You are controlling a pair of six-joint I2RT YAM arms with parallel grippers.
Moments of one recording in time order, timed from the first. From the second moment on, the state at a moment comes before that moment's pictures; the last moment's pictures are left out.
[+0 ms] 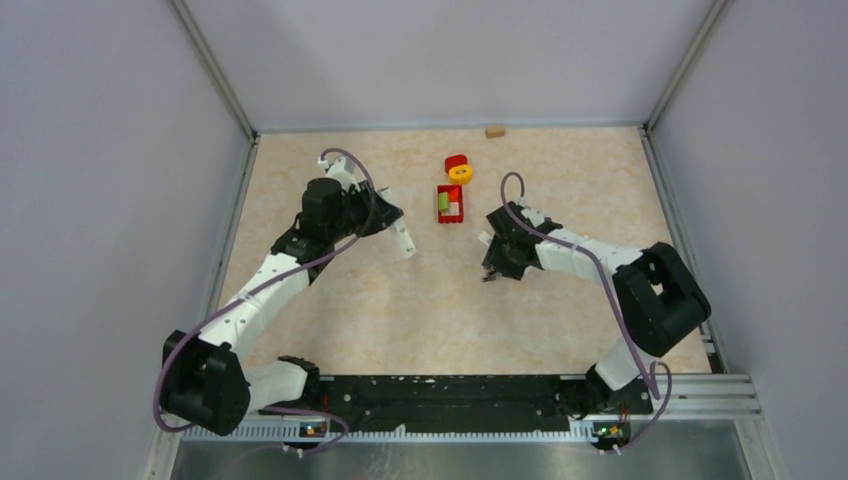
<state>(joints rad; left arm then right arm) -0.35 1.20 0.87 -0.08 0.25 -0.67 0.61 1.59 0.94 -0.43 0.20 0.94</state>
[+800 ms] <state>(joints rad) -0.35 1.11 0.84 0.00 0.24 -0.60 0.60 1.76 1.08 -0.52 0.26 1.05</state>
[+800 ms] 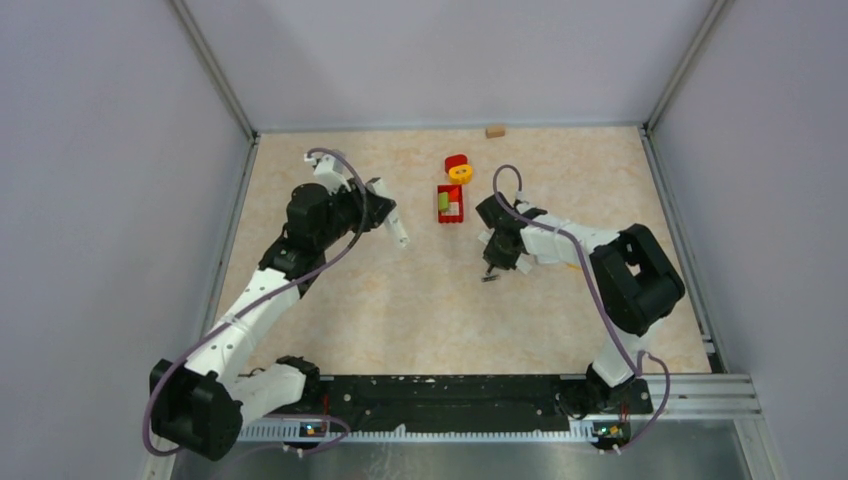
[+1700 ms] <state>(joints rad) -0.35 1.20 0.80 0.45 0.83 -0.75 0.61 1.18 1.02 -0.19 0.07 0.68</state>
